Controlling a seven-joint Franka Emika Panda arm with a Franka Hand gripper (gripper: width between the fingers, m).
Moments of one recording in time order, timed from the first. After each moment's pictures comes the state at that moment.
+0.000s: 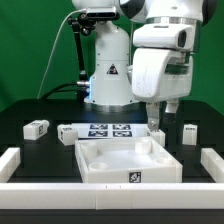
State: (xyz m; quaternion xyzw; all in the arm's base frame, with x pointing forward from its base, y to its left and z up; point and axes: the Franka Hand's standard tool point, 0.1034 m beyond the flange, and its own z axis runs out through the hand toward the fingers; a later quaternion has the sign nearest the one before) arm 0.559 0.055 0.088 0.85 0.53 0.03 0.06
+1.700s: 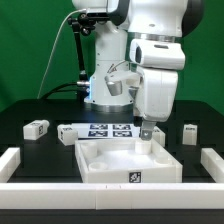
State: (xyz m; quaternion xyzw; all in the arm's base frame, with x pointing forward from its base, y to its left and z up) arm 0.516 0.016 0.063 0.68 0.74 -0.03 0.03
